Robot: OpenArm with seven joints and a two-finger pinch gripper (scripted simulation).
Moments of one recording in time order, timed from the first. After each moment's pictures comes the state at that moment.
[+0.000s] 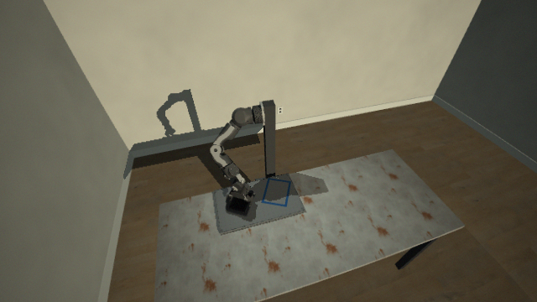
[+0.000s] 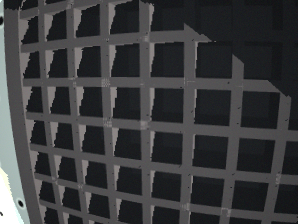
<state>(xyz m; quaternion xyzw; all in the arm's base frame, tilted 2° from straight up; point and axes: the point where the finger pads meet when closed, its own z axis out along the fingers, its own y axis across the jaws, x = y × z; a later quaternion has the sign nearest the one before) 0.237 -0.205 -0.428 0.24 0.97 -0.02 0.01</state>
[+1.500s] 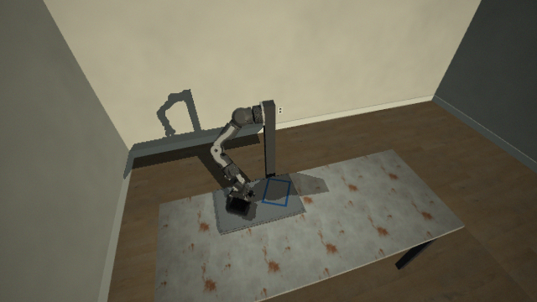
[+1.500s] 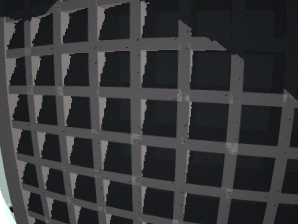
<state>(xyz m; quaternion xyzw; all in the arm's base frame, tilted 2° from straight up) 0.236 -0.204 -0.433 0.24 0.97 -0.01 0.01</state>
